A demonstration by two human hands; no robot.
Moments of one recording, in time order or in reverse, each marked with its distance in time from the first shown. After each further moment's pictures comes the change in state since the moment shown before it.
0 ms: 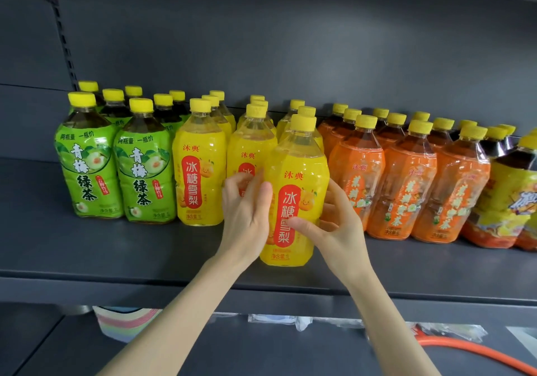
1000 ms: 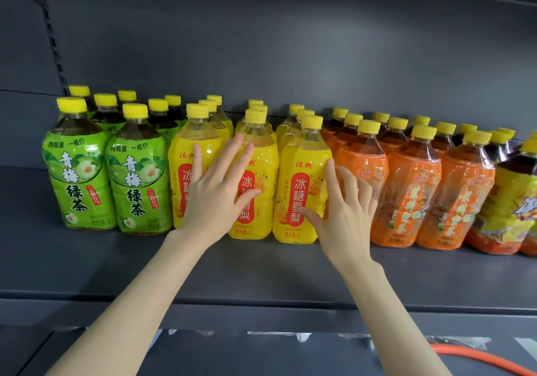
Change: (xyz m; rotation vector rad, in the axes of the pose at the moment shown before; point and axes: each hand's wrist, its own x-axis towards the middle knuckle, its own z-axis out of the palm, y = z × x) left_hand 0.063 -0.035 -0.039 0.862 0.048 0.558; right_hand 0.039 0.019 0.004 -0.980 0.310 -0.290
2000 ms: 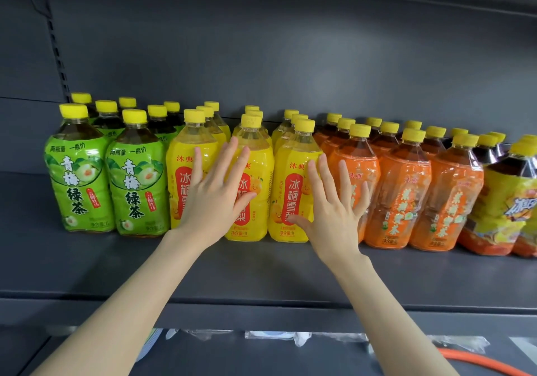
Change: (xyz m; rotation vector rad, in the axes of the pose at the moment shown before) left_hand 0.002 0.009 -0.014 0.051 -0.145 -0.014; right_hand 0.005 -0.003 0.004 -0.197 -0.061 -0.099
